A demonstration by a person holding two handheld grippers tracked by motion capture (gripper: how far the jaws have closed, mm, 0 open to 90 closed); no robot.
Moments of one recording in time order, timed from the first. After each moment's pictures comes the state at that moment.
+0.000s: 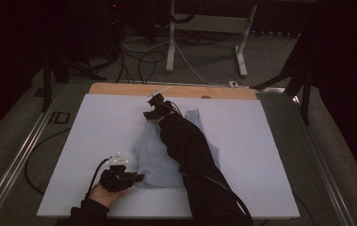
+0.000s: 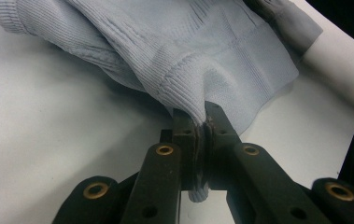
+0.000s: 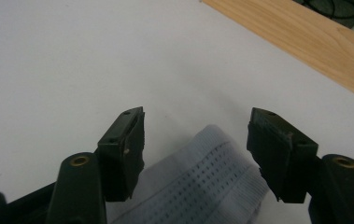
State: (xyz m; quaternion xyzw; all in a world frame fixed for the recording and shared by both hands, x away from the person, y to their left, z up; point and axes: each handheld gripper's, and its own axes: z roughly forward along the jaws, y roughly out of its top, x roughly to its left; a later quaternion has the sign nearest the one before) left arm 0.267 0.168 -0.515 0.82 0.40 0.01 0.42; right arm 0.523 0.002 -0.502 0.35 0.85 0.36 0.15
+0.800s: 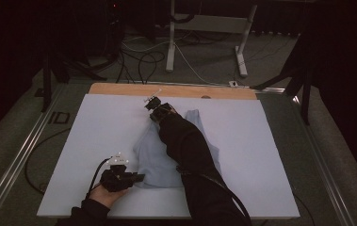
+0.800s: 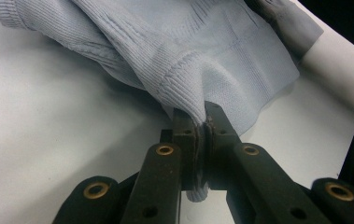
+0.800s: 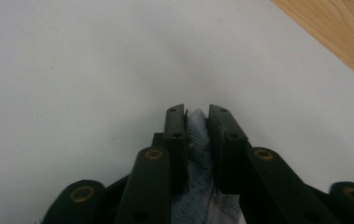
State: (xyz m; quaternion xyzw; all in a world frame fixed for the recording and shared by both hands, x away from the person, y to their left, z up) left arm 0.267 0.168 -0.516 0.82 0.40 0.01 0.42; right arm 0.527 0.010 -0.517 0.32 0.89 0.27 0.19
